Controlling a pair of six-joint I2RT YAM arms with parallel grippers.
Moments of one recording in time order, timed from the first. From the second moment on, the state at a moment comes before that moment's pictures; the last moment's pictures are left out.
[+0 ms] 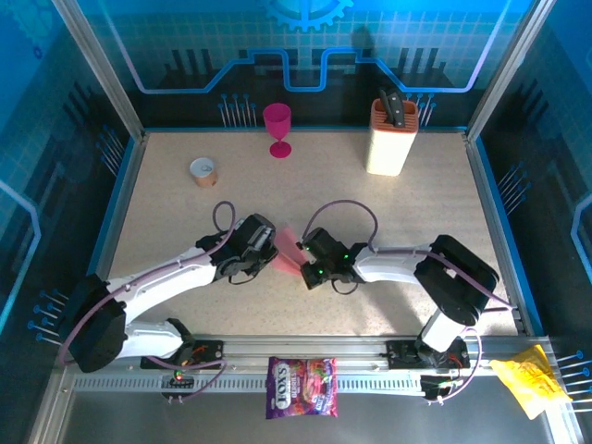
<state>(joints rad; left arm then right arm) -0.72 1.28 0.77 -0.49 -0.13 -1.41 0.86 1.66 0.79 -0.15 -0.09 0.41</state>
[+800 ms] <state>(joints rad) -0.72 1.51 0.73 -0.26 -0.06 -1.11 0.70 1.71 0.76 -0.09 -0.43 0.52</state>
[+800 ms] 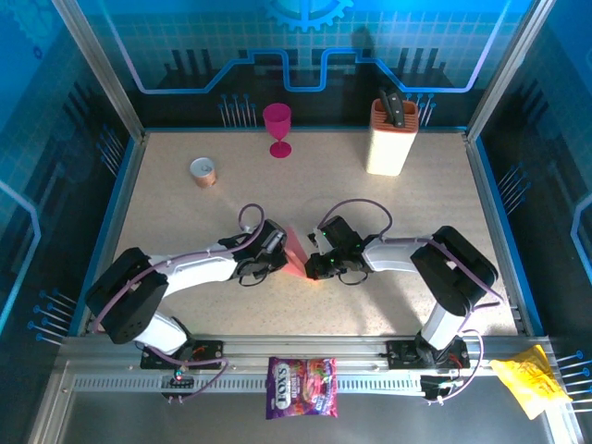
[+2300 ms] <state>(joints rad) -0.72 1.67 0.81 -0.23 -0.06 -0.97 0.59 1.76 0.80 -0.15 -0.60 0.59</state>
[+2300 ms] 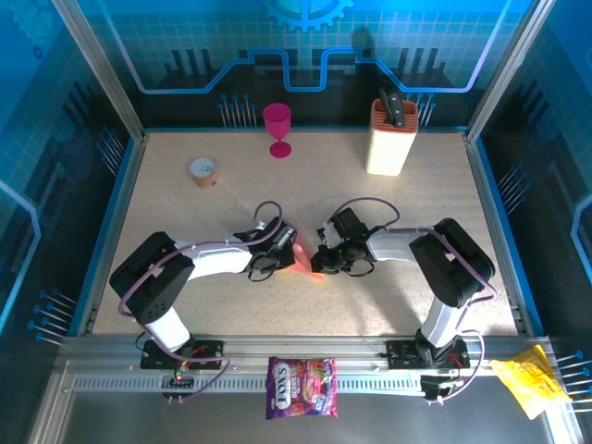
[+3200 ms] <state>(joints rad) -0.72 1.69 0.82 -0.21 -0.06 -0.92 0.55 1.77 0.83 -0.19 -0.68 0.59</state>
